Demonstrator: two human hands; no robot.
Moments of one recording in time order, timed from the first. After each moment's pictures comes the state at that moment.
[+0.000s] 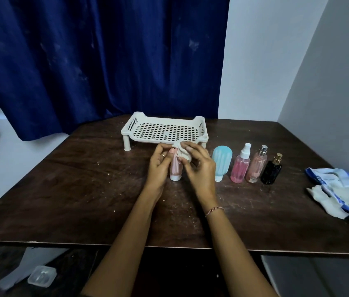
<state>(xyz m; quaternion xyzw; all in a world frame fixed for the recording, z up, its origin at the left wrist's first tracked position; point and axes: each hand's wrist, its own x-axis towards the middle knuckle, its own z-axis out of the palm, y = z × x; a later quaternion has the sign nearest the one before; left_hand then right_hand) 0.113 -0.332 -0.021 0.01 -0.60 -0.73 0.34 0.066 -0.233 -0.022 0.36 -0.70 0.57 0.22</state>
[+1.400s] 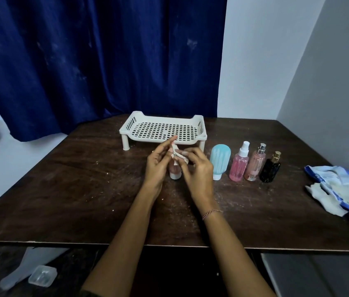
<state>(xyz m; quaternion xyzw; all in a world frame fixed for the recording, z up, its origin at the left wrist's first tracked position) 0.114 -0.336 -0.022 0.00 -0.61 -0.72 0.33 0.083 -0.230 -0.018 0.36 -0.73 0.51 0.28</state>
